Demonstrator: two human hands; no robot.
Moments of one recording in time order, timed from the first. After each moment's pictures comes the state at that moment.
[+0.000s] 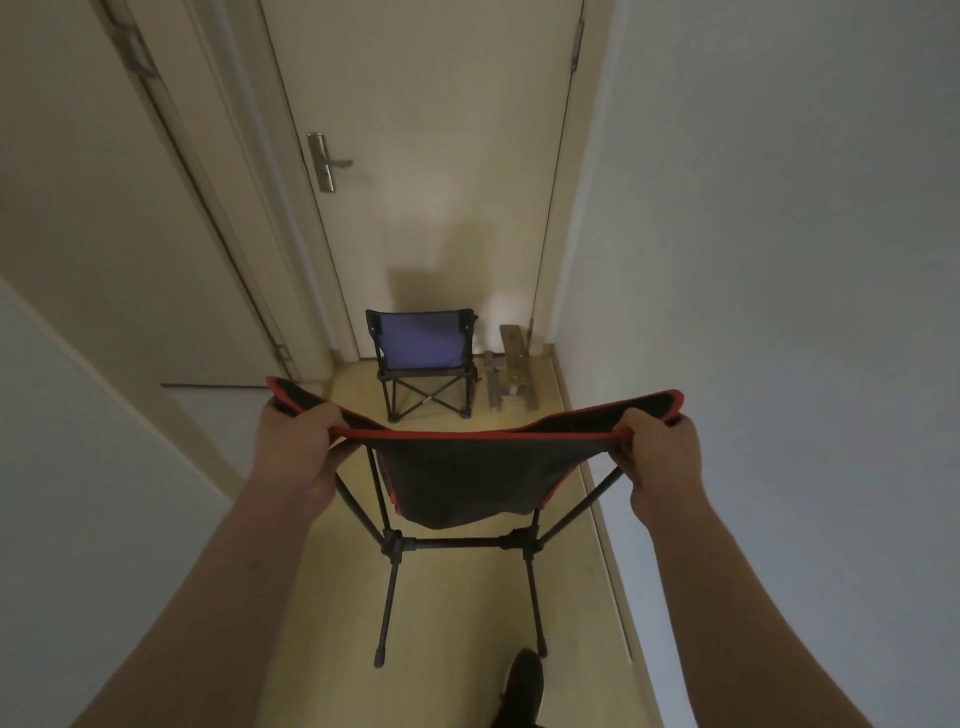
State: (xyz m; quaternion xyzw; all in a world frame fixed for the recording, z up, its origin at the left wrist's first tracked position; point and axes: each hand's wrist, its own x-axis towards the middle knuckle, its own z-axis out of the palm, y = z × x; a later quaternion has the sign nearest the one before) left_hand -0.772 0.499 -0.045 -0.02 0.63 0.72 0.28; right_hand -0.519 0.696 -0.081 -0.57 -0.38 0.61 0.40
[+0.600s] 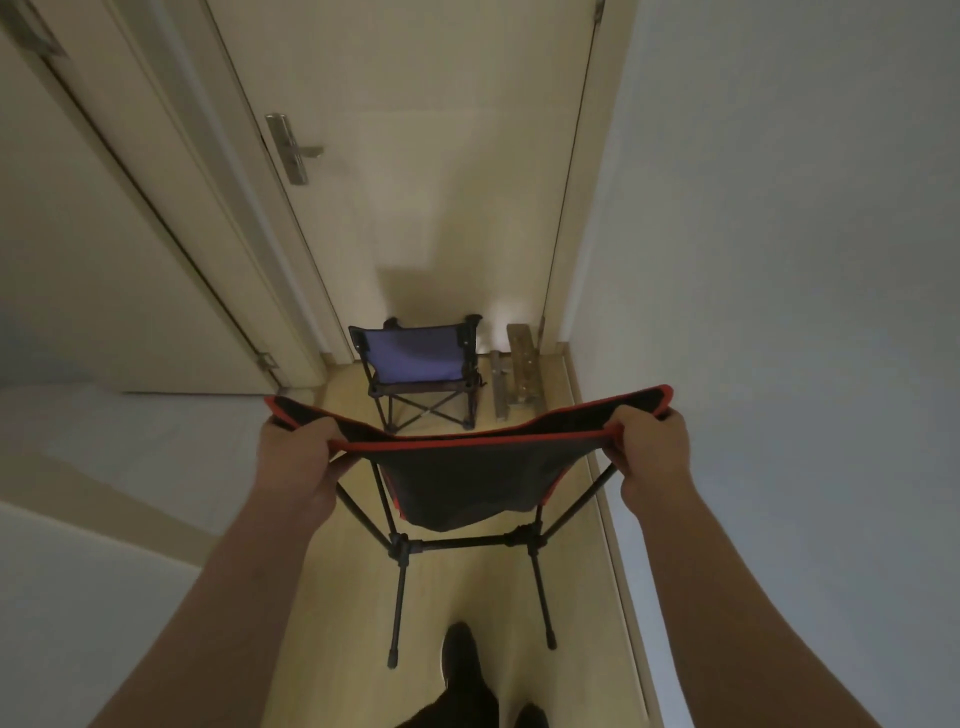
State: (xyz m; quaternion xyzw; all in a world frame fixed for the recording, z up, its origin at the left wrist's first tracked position) left_hand -0.883 0.689 -0.089 -0.07 0.66 0.70 0.28; right_hand -0.641 0.899 -0.122 -0.59 -0.35 0.64 0.36
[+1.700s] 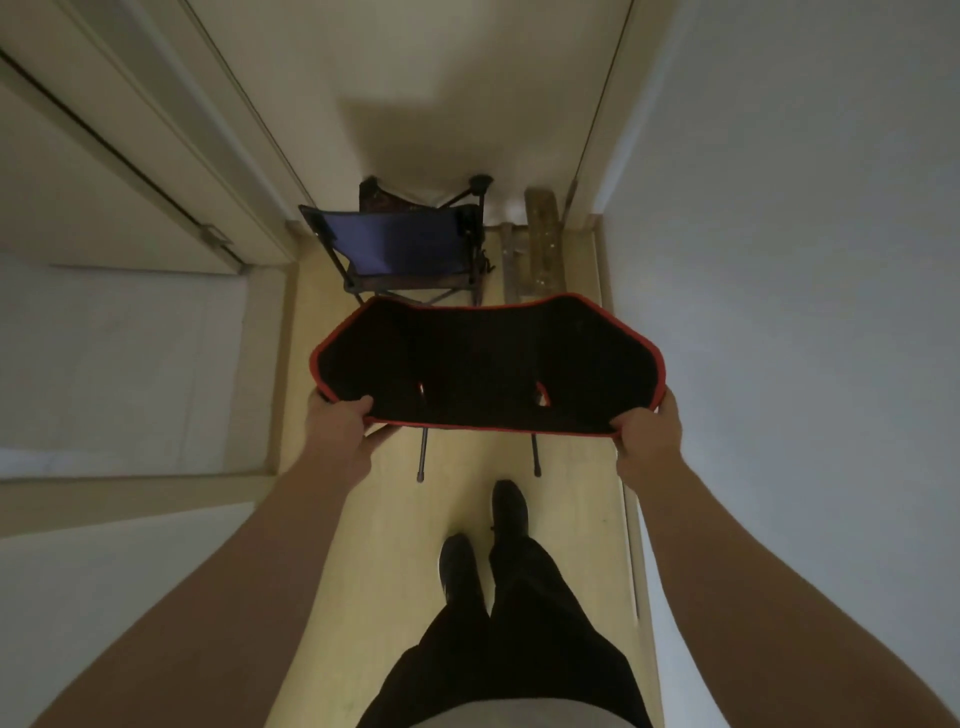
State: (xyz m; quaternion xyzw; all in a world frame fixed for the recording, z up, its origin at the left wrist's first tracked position) left_hand -0.982 0.828 -0.331 -0.21 0.65 0.62 0.38; right_hand -0.718 1.027 -0.341 -0.69 -0.33 0.60 0.21
